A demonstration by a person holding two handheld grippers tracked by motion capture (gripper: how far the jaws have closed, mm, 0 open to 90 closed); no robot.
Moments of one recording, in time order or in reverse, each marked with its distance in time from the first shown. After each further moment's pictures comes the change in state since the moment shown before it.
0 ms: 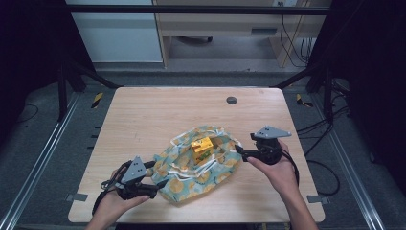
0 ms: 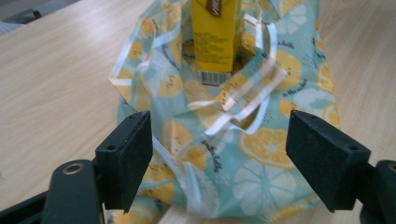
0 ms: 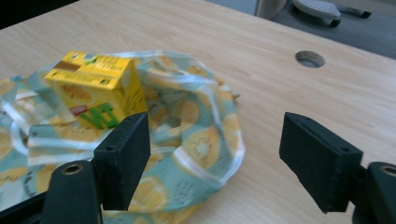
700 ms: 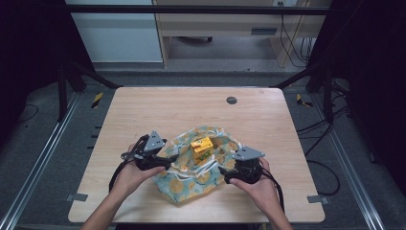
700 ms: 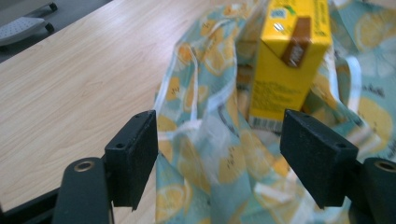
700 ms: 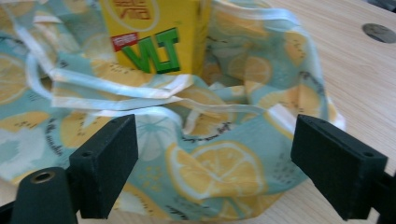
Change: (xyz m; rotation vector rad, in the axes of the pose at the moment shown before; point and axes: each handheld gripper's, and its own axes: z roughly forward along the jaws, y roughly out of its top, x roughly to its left) left arm 0.038 0.048 0.058 0.060 0.050 -0.003; right arm 0.053 -0.040 0.032 0.067 0.033 -0.116
